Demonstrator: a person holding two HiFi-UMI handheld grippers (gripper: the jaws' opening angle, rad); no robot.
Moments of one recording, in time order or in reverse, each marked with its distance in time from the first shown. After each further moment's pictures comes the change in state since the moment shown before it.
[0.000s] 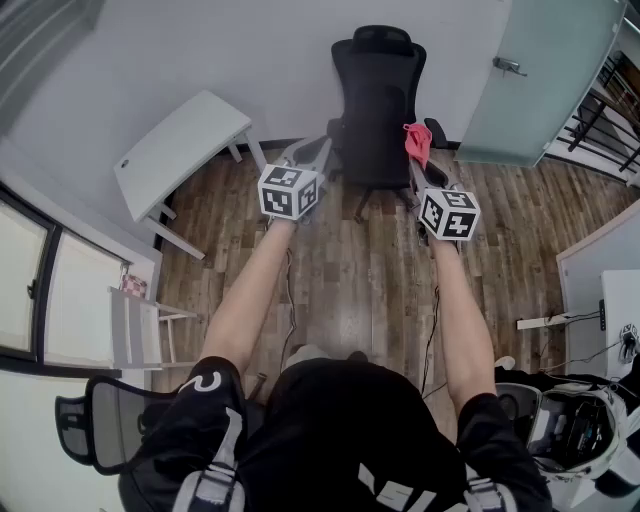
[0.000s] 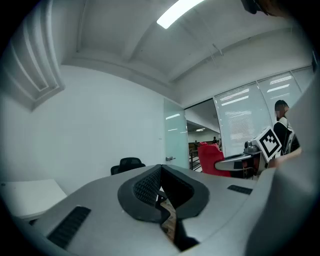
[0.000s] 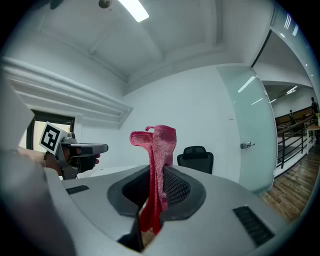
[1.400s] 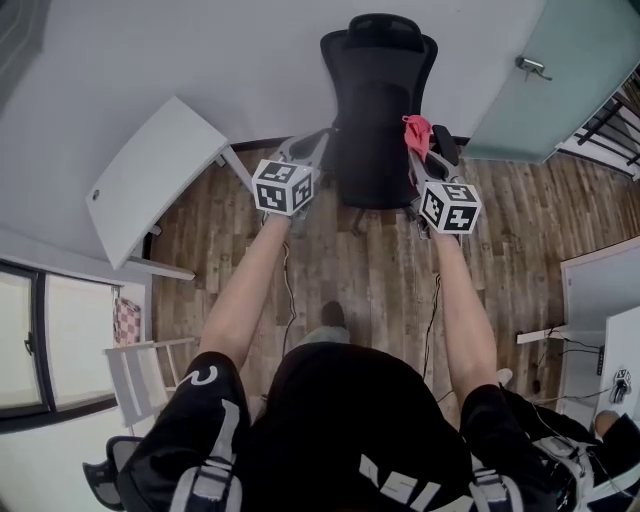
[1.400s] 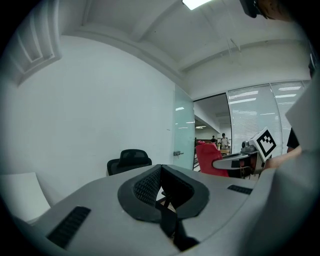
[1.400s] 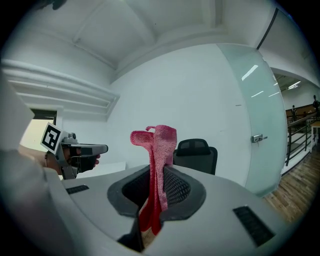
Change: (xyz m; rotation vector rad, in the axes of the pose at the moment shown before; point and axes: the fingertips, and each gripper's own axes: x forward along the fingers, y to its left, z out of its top) left arm 0.254 0.184 -0.041 -0.073 0.074 -0.065; right arm 0.279 -0.131 -0.006 0.021 0.088 -0.029
